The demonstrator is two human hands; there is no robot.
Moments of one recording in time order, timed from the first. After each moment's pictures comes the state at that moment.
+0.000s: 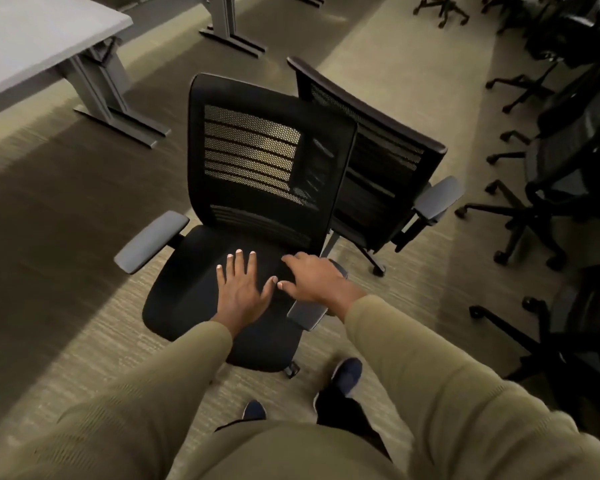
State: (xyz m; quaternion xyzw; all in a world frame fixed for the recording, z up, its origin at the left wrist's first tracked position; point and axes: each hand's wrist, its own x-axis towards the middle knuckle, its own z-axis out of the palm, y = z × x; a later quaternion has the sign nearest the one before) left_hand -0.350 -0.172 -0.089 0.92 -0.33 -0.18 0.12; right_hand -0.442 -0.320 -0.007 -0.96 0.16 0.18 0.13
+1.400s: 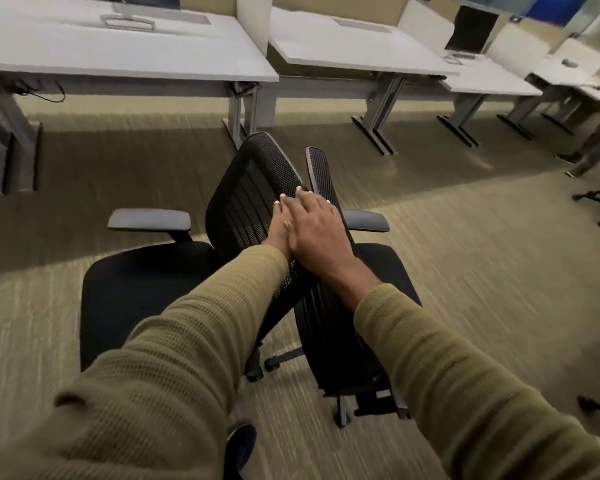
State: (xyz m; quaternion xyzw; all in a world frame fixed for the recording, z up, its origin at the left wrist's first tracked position) left_hand -0.252 -0.543 0.028 0.99 -0.15 -0.02 0.00; right_hand -0.325 -0.605 0.103 -0.98 -0.14 -0.09 0.06
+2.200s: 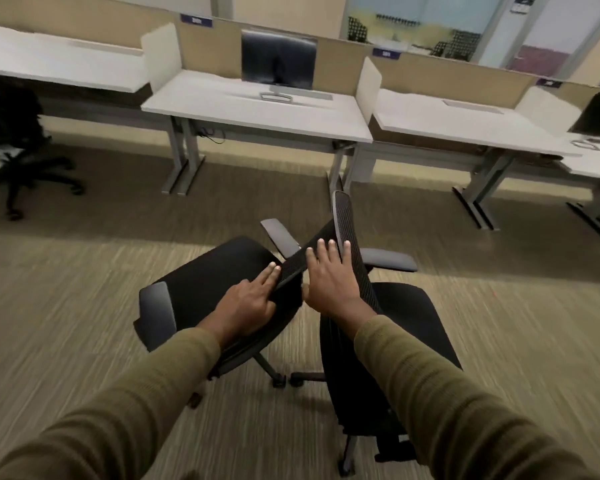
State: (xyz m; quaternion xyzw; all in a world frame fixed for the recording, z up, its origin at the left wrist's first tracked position) left_hand -0.519 -0.498 0.025 0.99 0.02 -0.04 0.16; right_hand -0.435 -0.677 0.087 -0.94 -0.33 -0.04 -0.08
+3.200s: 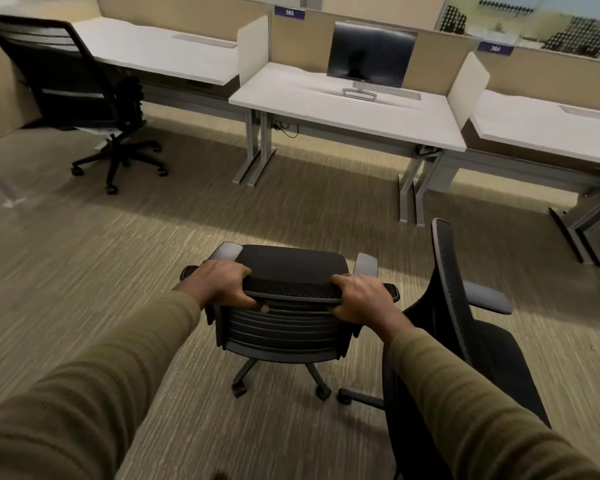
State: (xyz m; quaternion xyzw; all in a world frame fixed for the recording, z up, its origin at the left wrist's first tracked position) left_hand -0.540 -0.279 0.048 0.98 0.11 -0.13 0.12; right_hand -0.385 -0.554 0.041 -0.89 -0.46 0.04 0.03
